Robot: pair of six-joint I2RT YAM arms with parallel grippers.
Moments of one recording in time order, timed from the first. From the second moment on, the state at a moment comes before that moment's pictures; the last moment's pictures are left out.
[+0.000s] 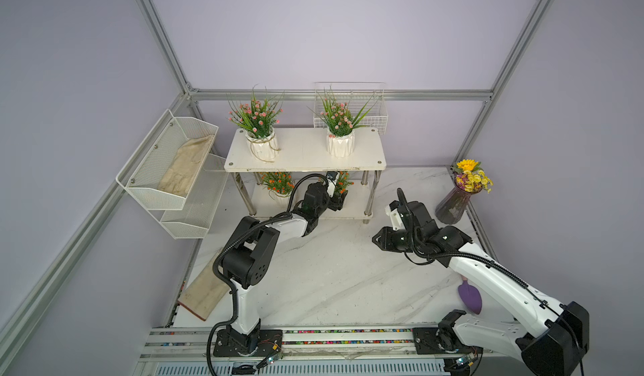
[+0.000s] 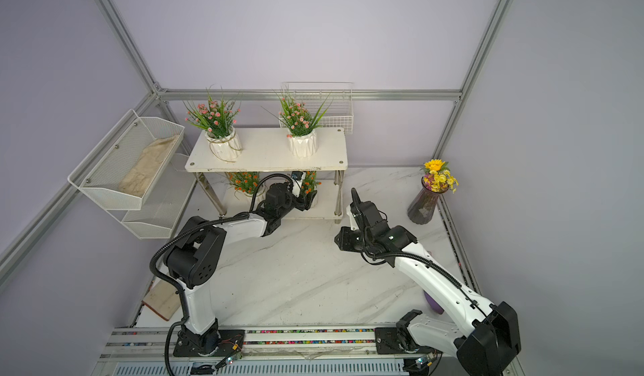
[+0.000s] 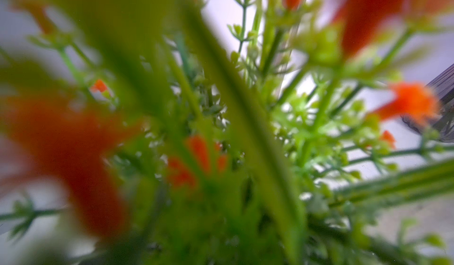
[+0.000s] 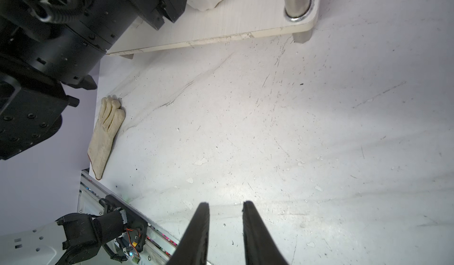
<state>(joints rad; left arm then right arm) -0.50 1.95 1.19 0.50 0.00 0.01 0.56 1.16 1.00 -0.68 -0.20 0.65</state>
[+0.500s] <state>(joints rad) -0.50 1.98 1.21 0.52 0.00 0.00 0.56 1.15 0.99 -0.68 -0.20 0.65</state>
